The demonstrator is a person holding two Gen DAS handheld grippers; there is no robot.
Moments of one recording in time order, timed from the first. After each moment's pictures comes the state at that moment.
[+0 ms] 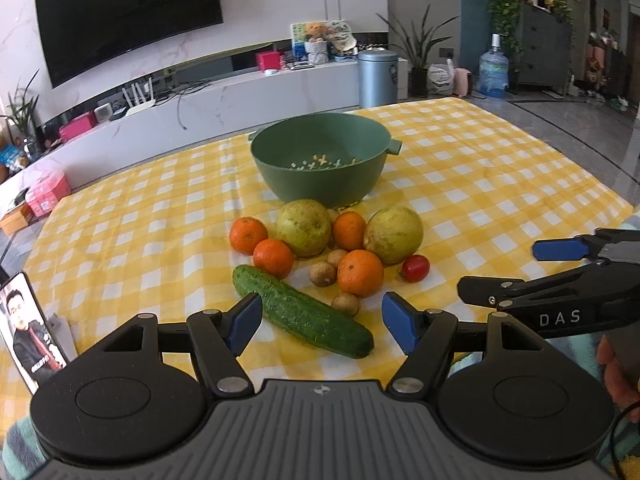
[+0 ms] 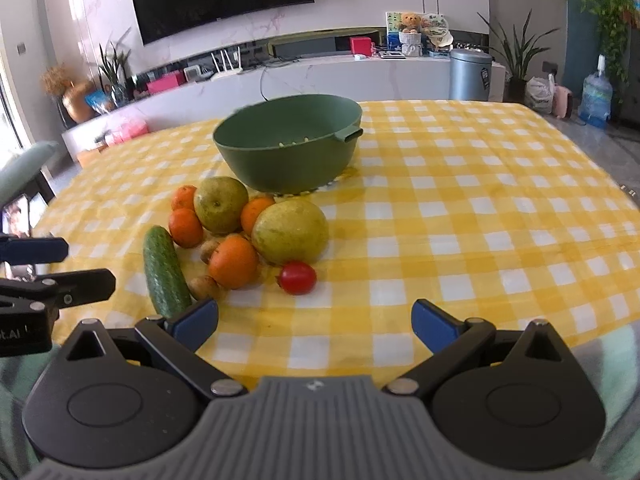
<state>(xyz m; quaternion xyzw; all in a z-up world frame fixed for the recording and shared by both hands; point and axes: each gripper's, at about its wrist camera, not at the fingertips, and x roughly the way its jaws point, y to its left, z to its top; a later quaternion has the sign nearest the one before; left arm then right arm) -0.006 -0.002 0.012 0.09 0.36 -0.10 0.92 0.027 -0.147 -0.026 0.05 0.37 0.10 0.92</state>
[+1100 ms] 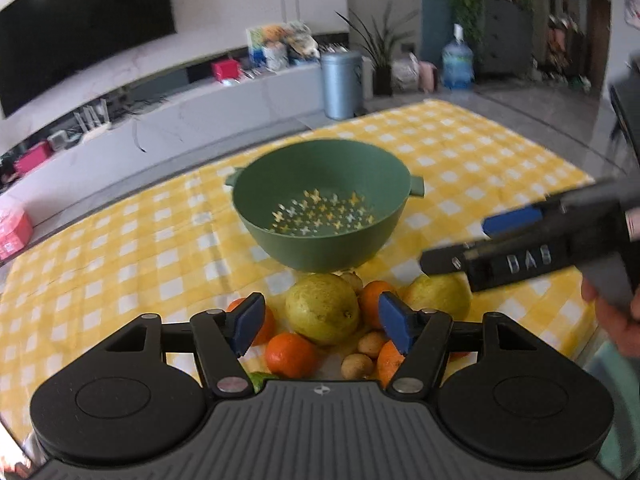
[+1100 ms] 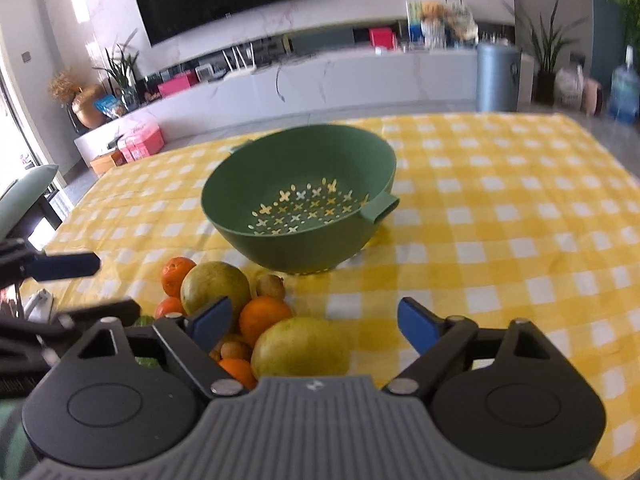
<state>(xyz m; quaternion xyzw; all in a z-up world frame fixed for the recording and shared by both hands) 0.118 0.010 0.005 0.12 0.36 -0.18 0.91 0.160 -0.131 -0.012 0.07 0.40 0.12 0.91</state>
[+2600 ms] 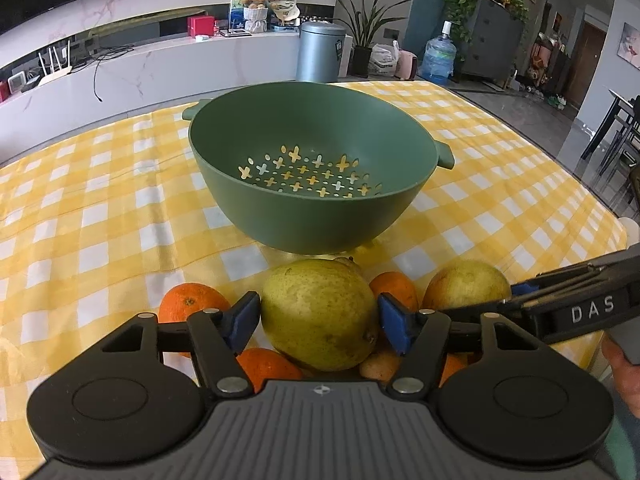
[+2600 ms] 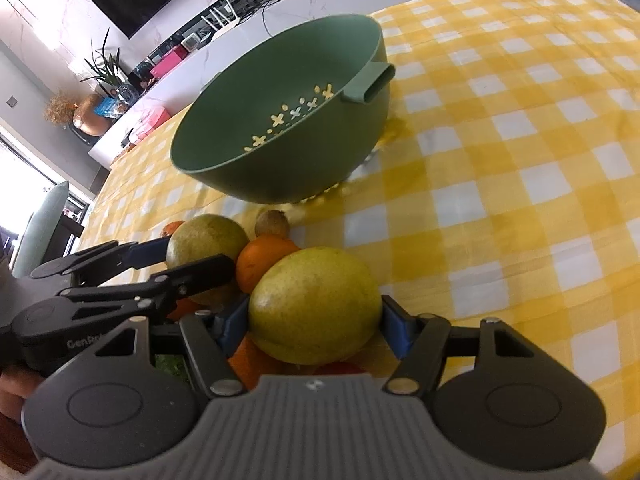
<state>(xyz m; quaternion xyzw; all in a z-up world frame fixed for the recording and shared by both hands) 0.174 0.022 -0.062 0.04 0.40 -0.23 0.89 0.179 -0.144 -0.066 0.20 0.49 0.15 0.84</state>
